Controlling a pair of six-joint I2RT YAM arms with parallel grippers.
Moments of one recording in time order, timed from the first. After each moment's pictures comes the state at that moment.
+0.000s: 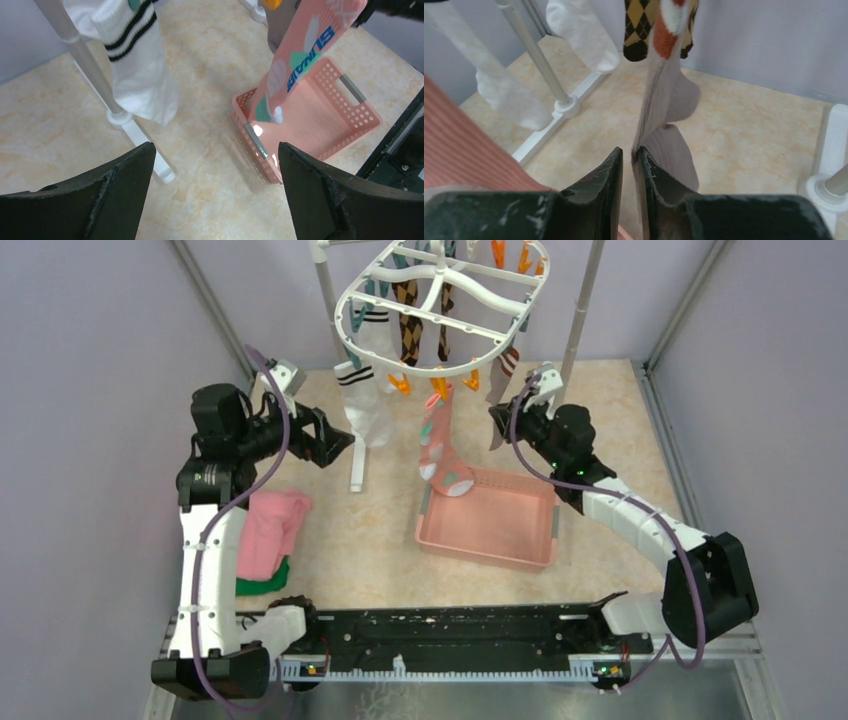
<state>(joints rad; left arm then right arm) 0.05 1.03 1.31 -0.67 0.76 0.14 0.41 1.32 0.87 0.42 -0.16 0.16</state>
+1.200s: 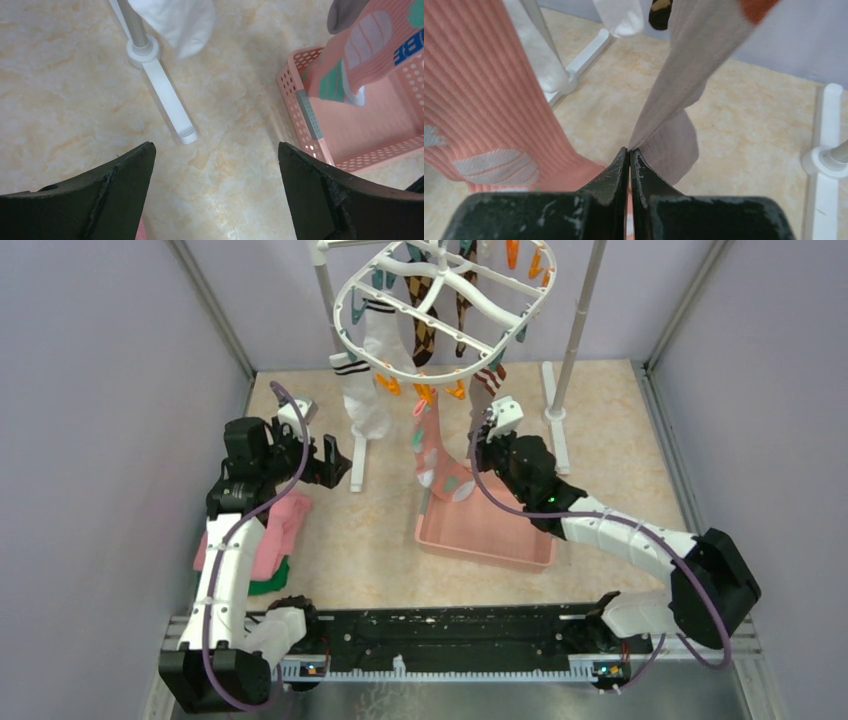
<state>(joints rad) 0.05 0.99 1.01 -0.55 0.56 0.15 0.73 1.28 0.80 0.40 0.24 0.04</state>
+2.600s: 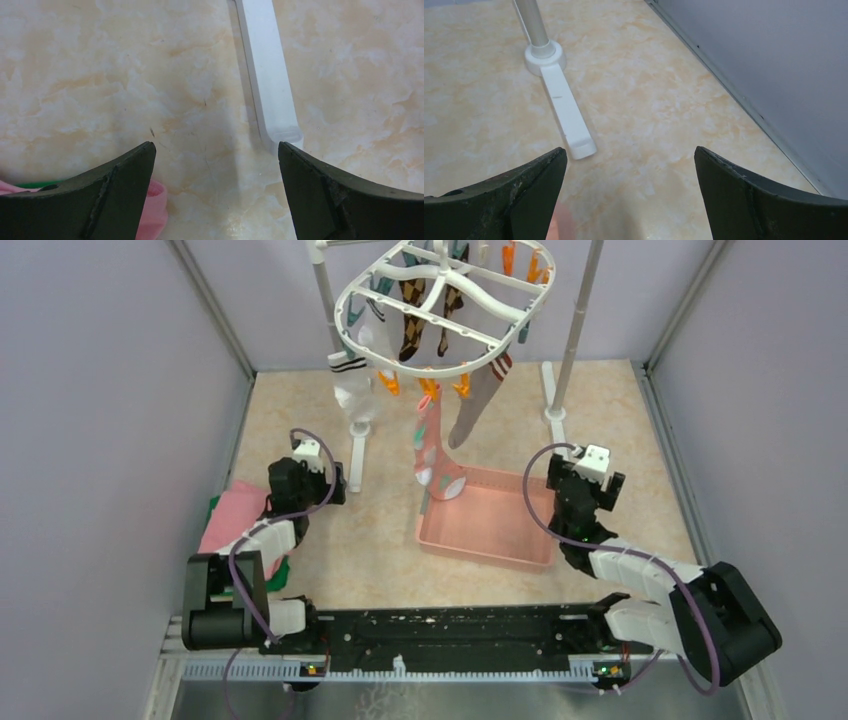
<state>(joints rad) 0.05 1.29 0.45 0.33 0.19 0.06 0.49 1.14 0.32 0.61 0.97 0.05</state>
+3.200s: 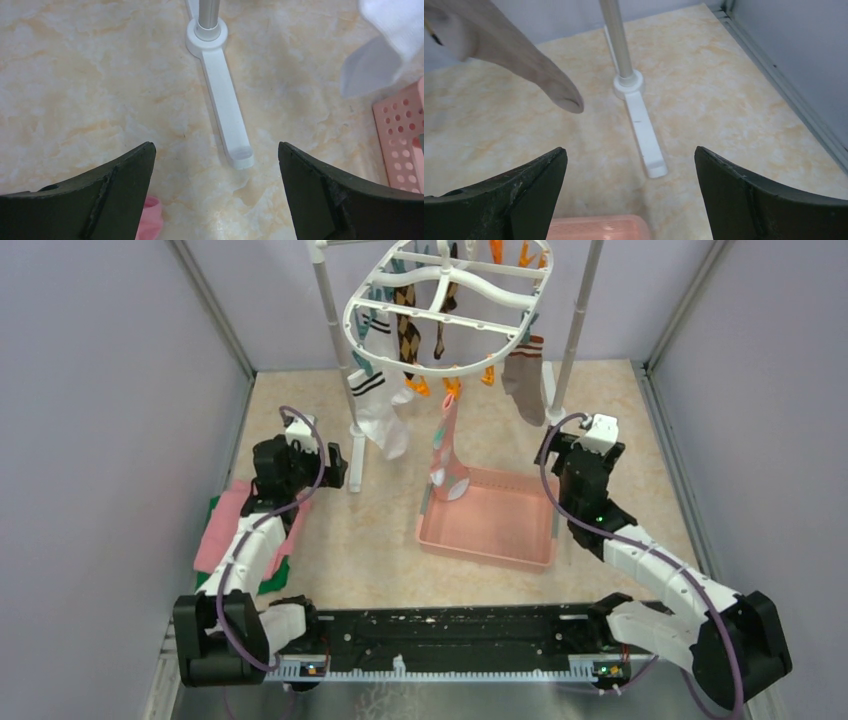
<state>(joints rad) 0.05 1.12 0.61 0.11 0.29 0.04 0.48 1.03 0.54 0.29 0.76 0.20</state>
